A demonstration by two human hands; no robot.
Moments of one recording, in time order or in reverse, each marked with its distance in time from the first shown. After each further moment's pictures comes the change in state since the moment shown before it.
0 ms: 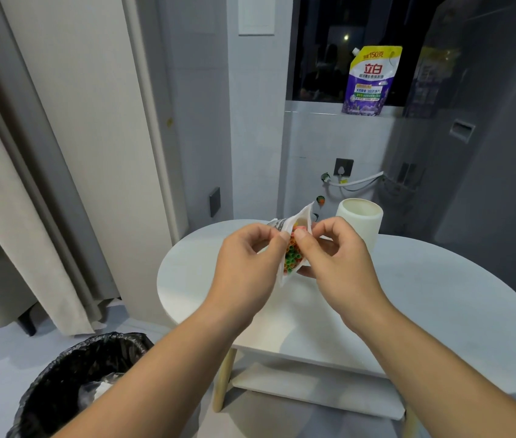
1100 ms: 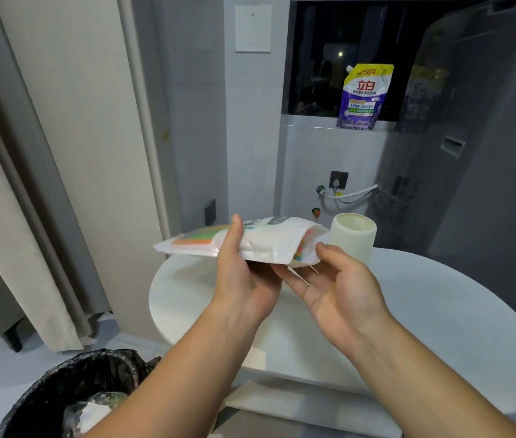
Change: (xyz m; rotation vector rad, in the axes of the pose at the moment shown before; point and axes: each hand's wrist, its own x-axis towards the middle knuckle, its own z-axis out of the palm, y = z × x) left_hand 0.034 -0.005 0.019 -1.087 -0.028 -0.400; right_hand -0.005 -0.021 0.000 0.979 -0.045 0.378
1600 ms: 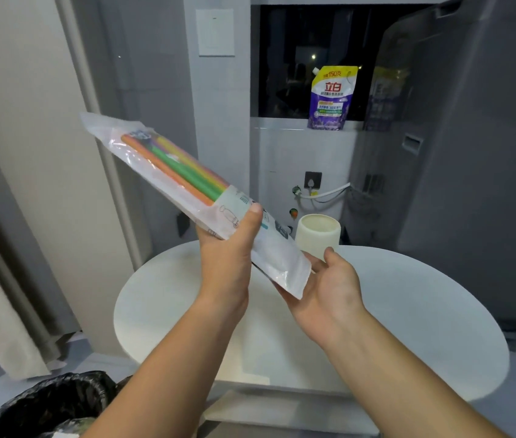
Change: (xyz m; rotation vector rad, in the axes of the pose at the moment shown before) left_hand 0.018 -0.022 0.025 0.472 -0.073 0.498; right_hand 0.018 -0.021 -0.025 0.080 0.318 0.119
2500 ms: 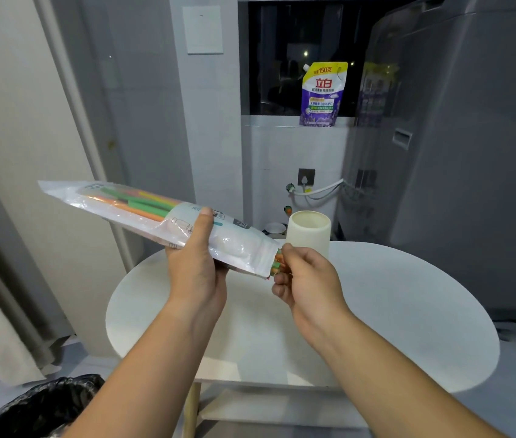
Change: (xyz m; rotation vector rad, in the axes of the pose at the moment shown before) left_hand 0.011 -0.002 -0.018 -0.232 0.196 -0.136; right_hand 0.012 0.011 -0.009 -0.477 0.038 -0.301
